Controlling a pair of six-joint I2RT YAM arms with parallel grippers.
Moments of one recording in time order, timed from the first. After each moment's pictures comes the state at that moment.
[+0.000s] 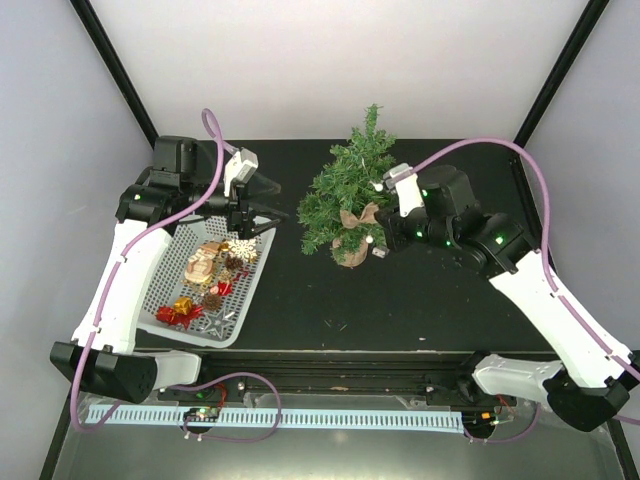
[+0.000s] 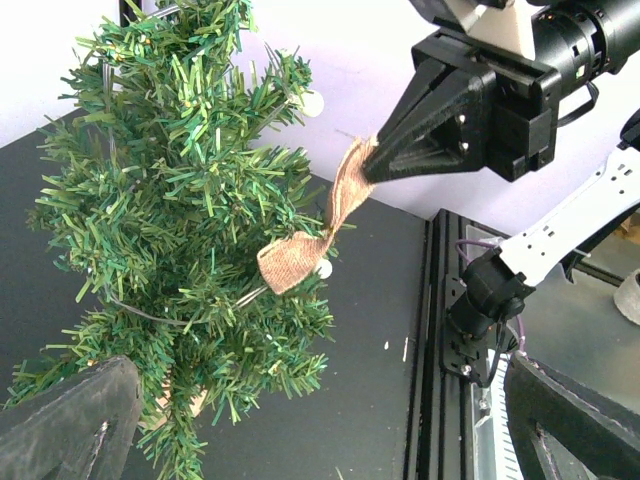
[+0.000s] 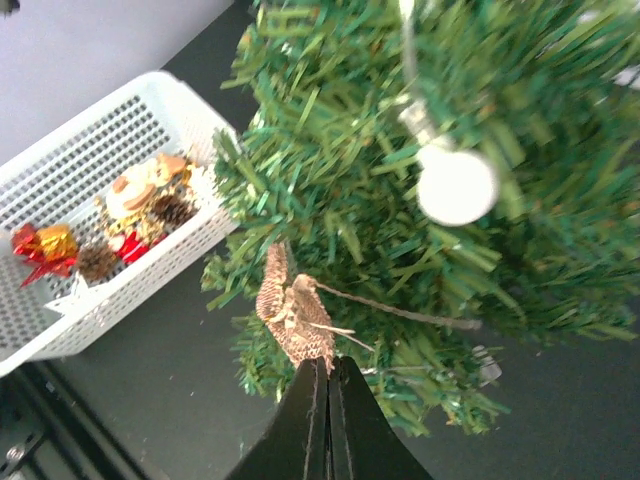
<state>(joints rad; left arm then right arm) -0.17 1.27 1.49 -0.92 1.13 0.35 0.69 1.17 1.43 -0.90 -0.08 0.15</state>
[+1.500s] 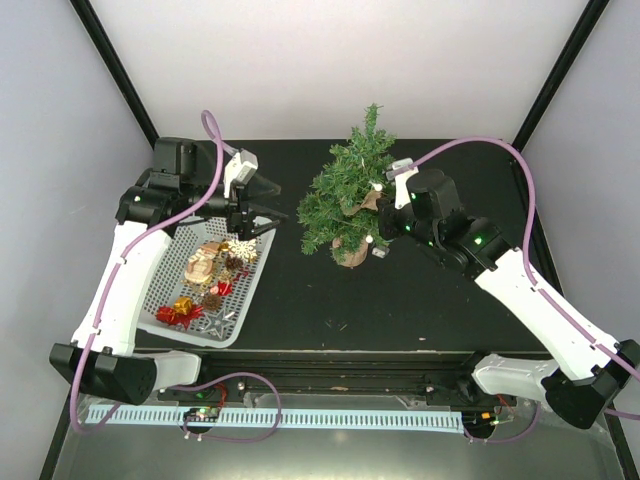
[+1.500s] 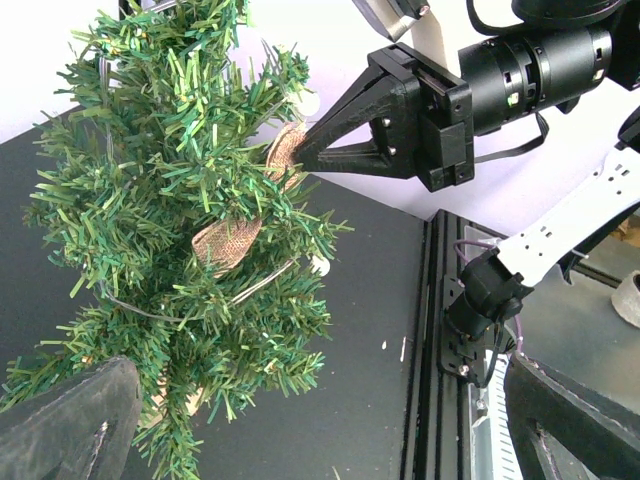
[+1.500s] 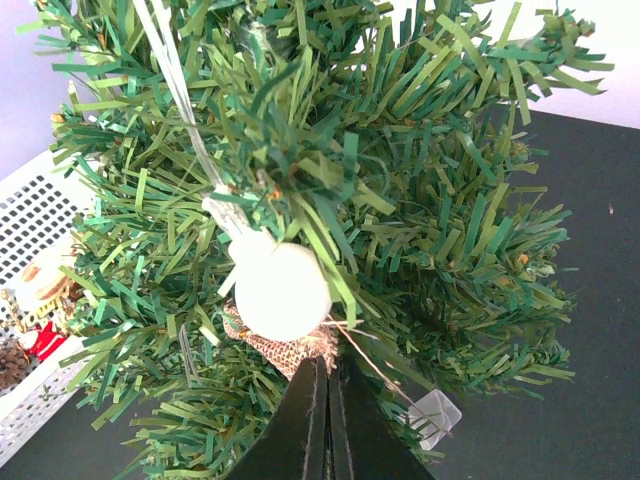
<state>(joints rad) -0.17 1.27 1.48 -0.91 1.13 0.34 0.69 1.18 1.30 -0.67 0.12 0.24</state>
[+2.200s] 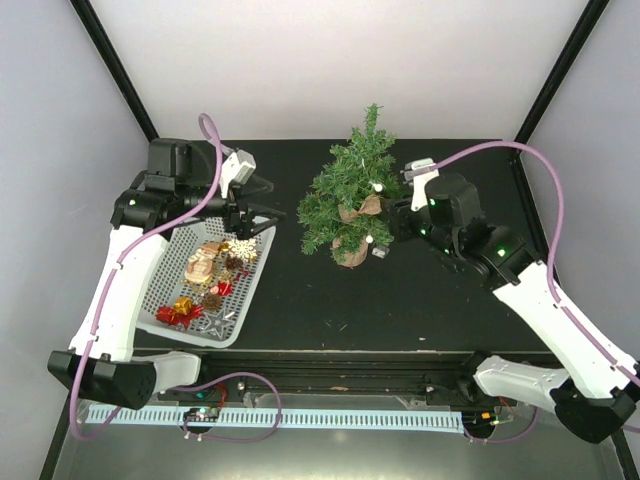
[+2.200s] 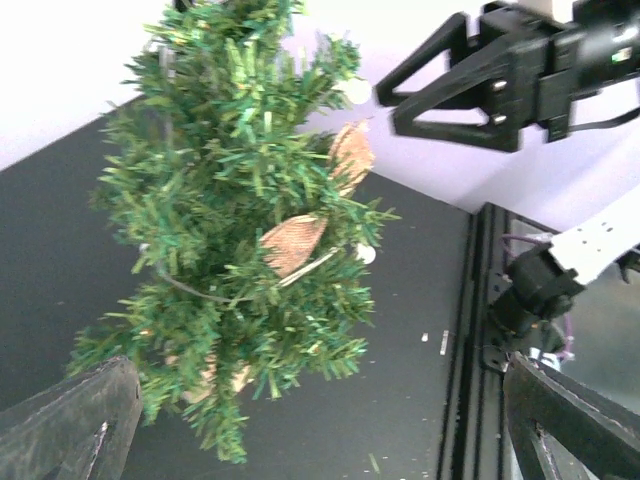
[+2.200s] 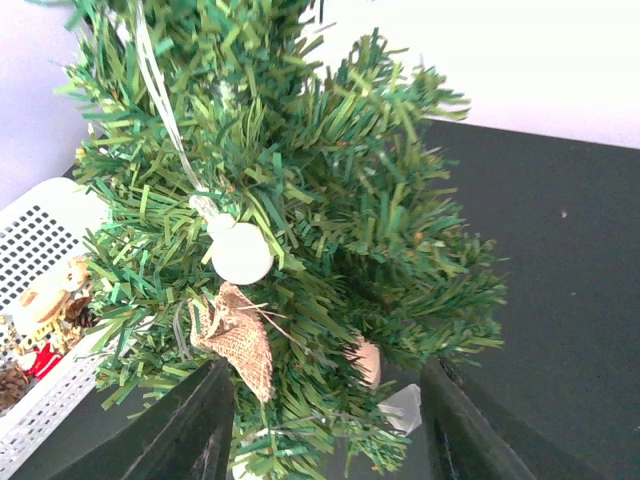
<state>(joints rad) -0.16 1.24 1.47 -0.91 1.05 0.34 0.69 1.10 1.31 -0.72 0.16 0.27</state>
